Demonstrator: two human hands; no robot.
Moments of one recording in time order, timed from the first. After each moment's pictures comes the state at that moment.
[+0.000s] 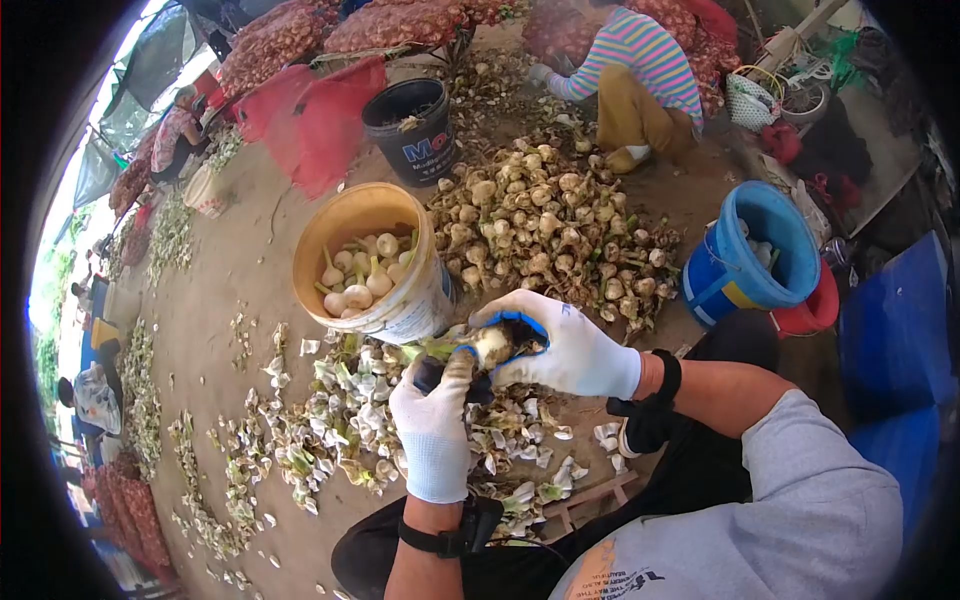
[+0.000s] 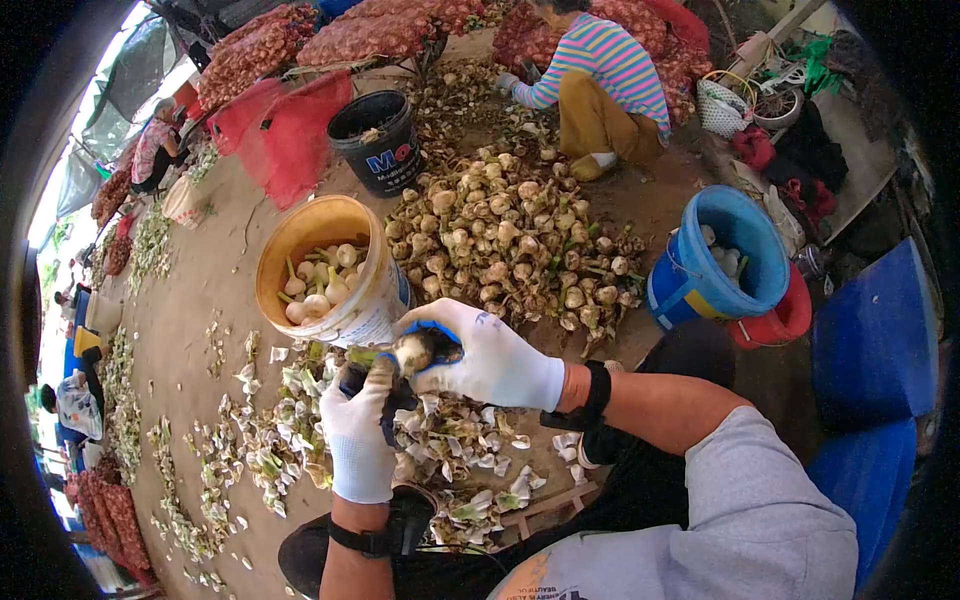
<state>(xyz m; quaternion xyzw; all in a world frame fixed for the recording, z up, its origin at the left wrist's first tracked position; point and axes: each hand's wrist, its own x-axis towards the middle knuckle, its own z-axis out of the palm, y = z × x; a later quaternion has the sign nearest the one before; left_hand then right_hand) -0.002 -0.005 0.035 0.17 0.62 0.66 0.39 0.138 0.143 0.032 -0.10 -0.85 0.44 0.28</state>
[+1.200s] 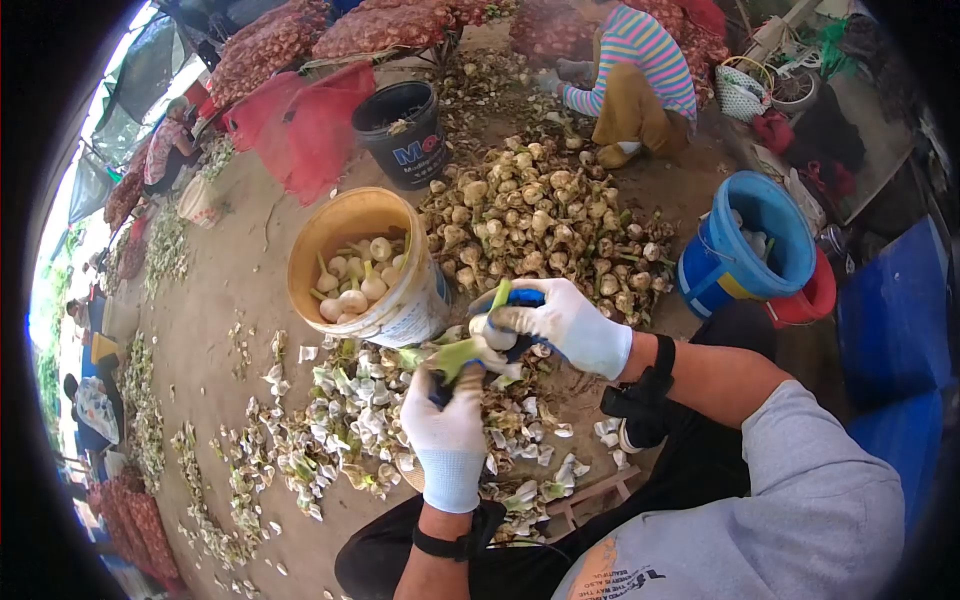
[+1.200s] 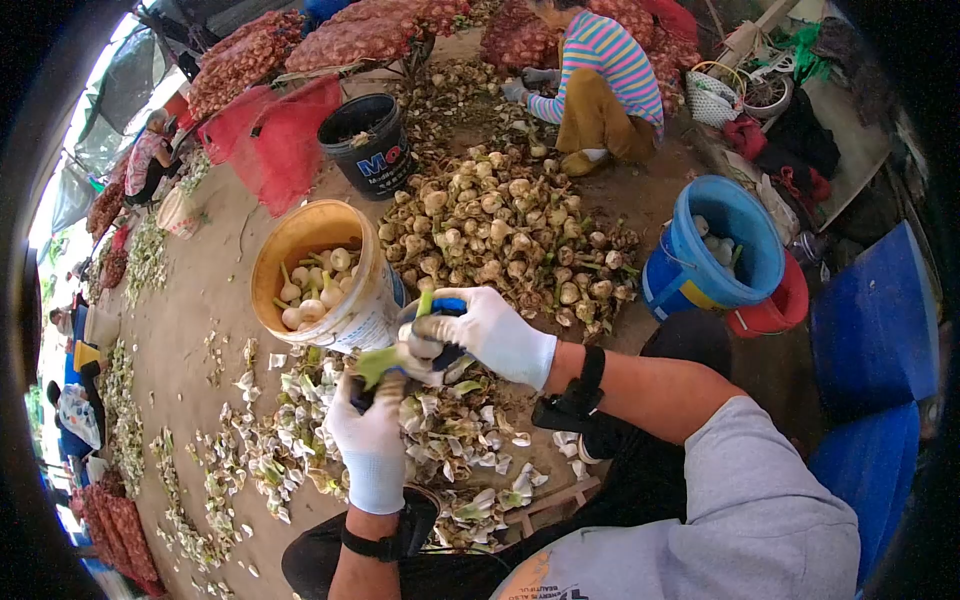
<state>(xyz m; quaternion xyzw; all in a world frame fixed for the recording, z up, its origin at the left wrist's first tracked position) 0.017 -0.007 0.035 0.29 0.70 0.61 0.24 0.133 0.162 0.019 -0.23 -0.61 0.74 0.16</state>
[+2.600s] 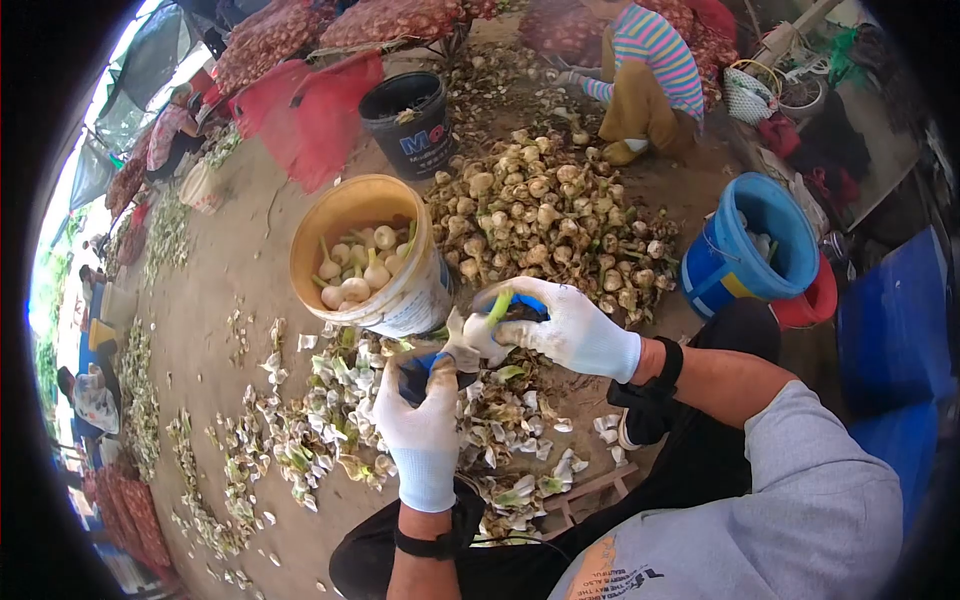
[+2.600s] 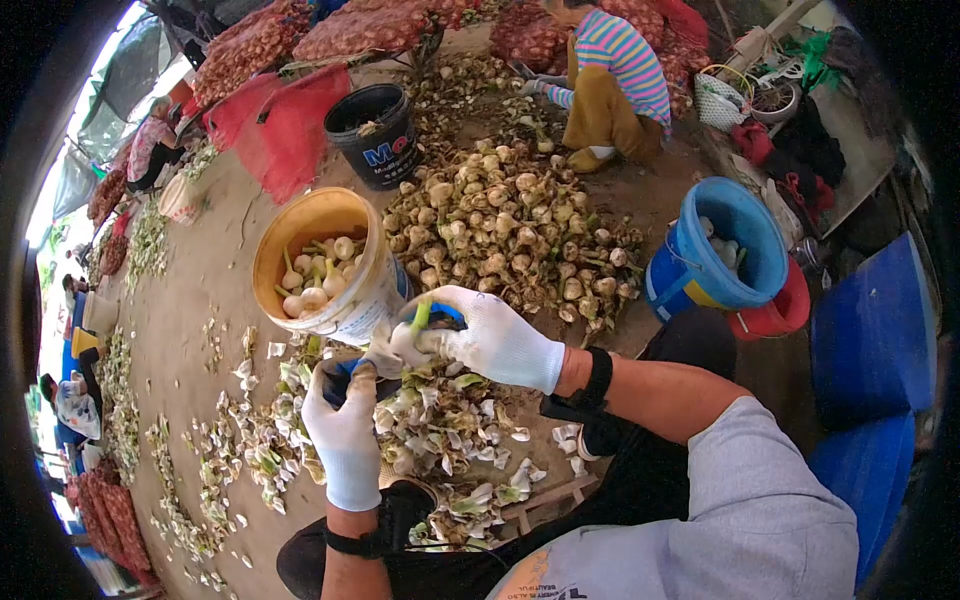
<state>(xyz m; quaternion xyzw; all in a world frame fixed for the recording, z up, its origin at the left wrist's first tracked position) -0.005 -0.023 0.045 0.27 0.69 0.62 0.25 0.135 0.145 0.028 -0.21 -0.72 0.64 0.18</state>
